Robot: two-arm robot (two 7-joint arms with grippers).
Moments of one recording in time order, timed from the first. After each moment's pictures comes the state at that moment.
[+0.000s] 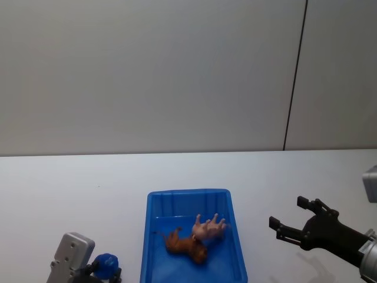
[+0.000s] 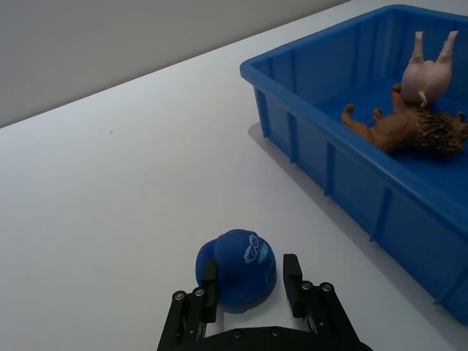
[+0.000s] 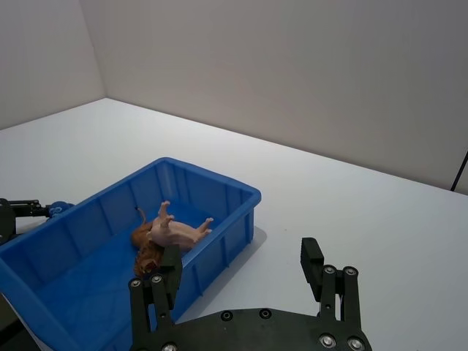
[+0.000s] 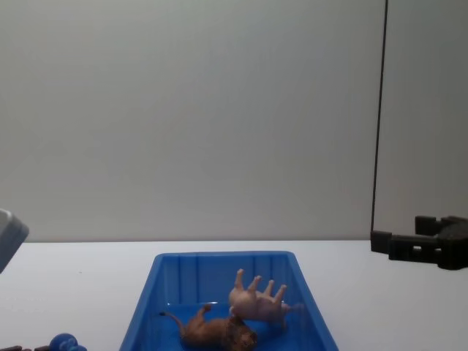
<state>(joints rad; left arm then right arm) -0.04 0.53 0.35 -1.54 -0.34 0.18 -0.03 0.16 0.42 -0.22 -1.55 0.42 0.15 0.52</state>
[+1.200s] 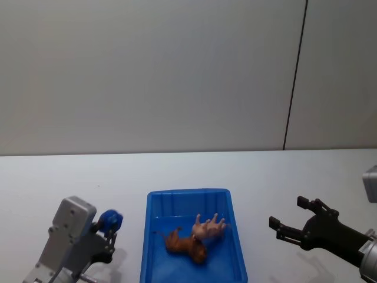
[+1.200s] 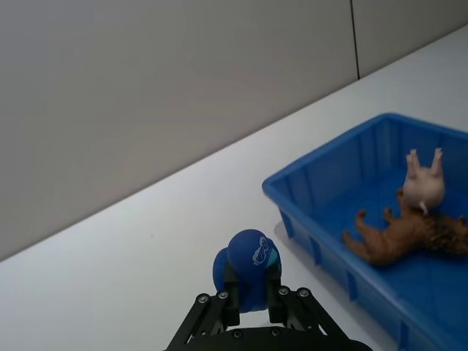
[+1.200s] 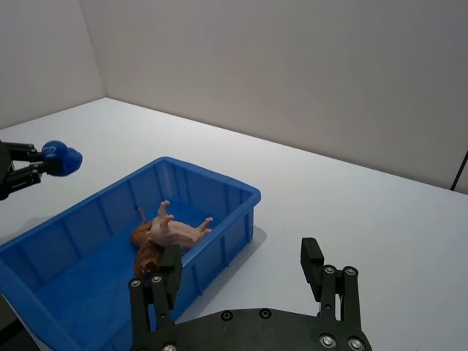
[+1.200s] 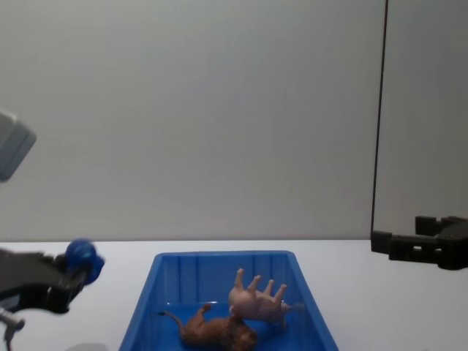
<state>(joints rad) -0.09 0.53 0.31 -1.61 -0.24 0.13 -0.05 0.16 0.42 -0.22 -1.55 0.42 0.15 0.52</state>
